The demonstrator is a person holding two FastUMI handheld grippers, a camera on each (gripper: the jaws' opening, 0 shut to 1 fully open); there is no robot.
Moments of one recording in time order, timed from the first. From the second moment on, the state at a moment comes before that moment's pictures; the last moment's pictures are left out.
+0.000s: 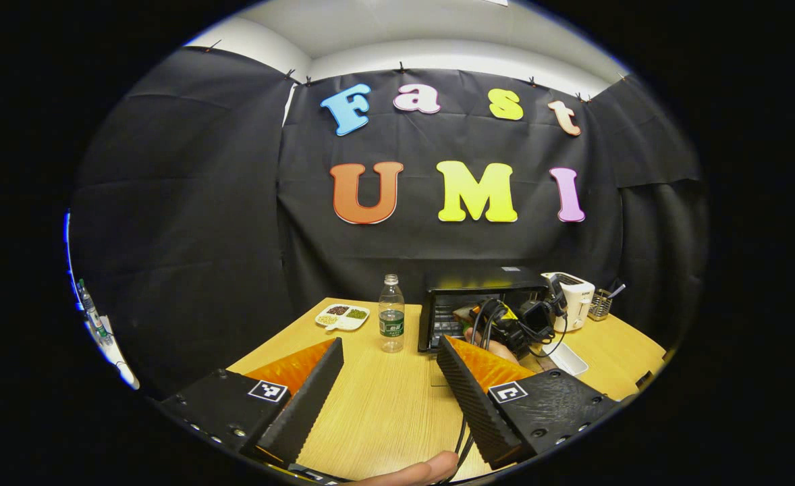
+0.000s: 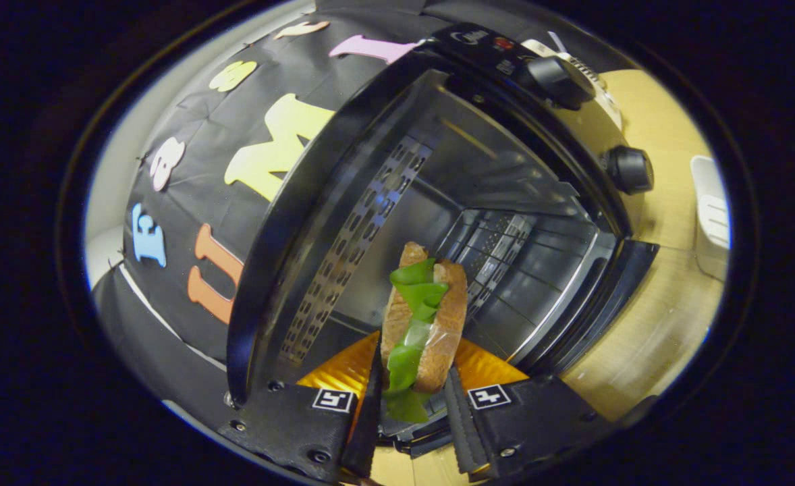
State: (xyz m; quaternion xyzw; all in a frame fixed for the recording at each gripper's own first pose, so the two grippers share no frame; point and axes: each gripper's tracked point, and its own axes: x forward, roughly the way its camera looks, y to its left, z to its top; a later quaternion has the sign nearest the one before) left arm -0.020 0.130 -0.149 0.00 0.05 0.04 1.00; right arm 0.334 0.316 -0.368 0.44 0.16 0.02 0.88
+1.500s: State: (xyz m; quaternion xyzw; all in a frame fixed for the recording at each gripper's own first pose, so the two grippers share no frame) left arm -0.018 0.128 -0.178 -0.02 0.08 0.03 1.00; right arm 0.244 0.310 -0.349 -0.03 0.34 0.14 0.93
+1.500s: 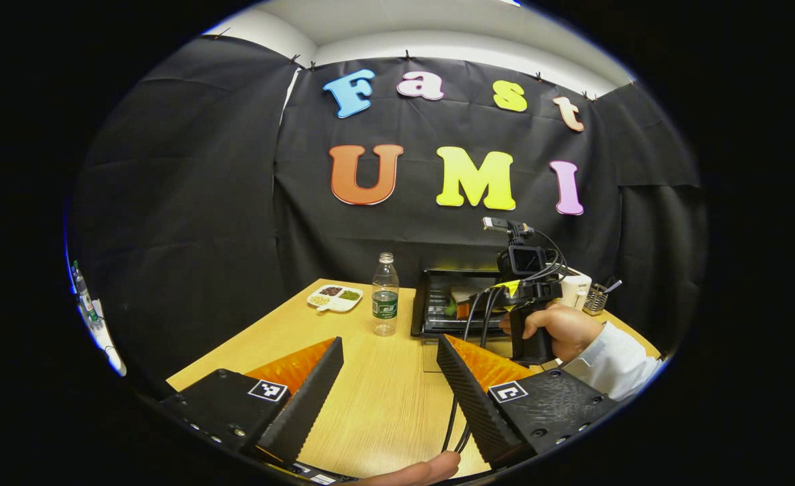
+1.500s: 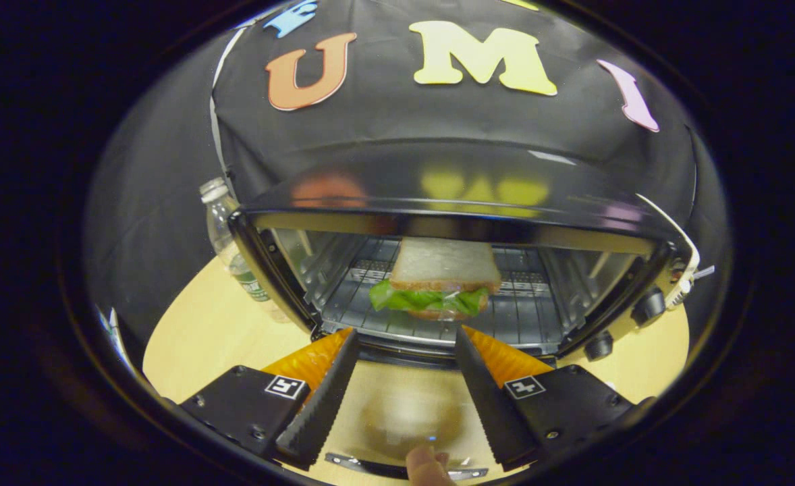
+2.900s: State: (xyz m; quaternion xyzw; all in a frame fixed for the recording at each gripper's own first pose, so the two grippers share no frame) left arm 0.065 -0.057 -0.346 0.00 0.30 -0.10 0.95; right arm 0.037 0.000 -0.053 0.00 0.02 0.06 1.00
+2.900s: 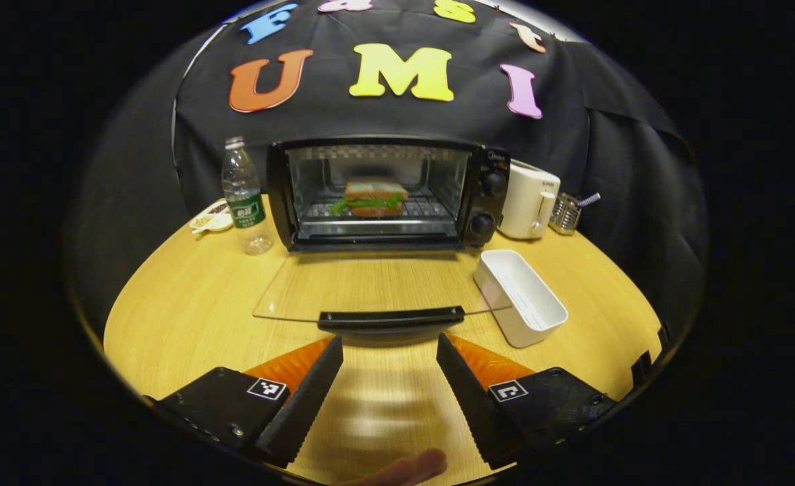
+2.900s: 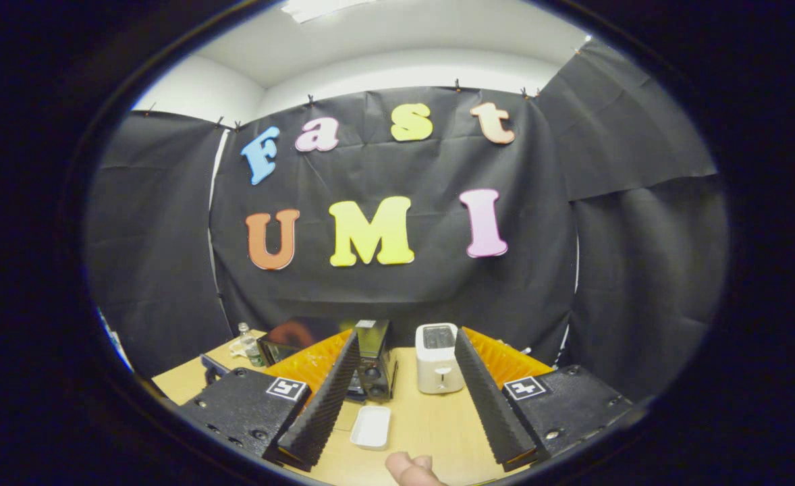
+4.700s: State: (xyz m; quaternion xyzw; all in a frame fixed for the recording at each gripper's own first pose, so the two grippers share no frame) left arm 0.156 -0.060 -0.326 0.00 0.30 -0.05 0.95; right arm 0.034 -0.051 -0.074 0.02 0.03 0.02 1.00
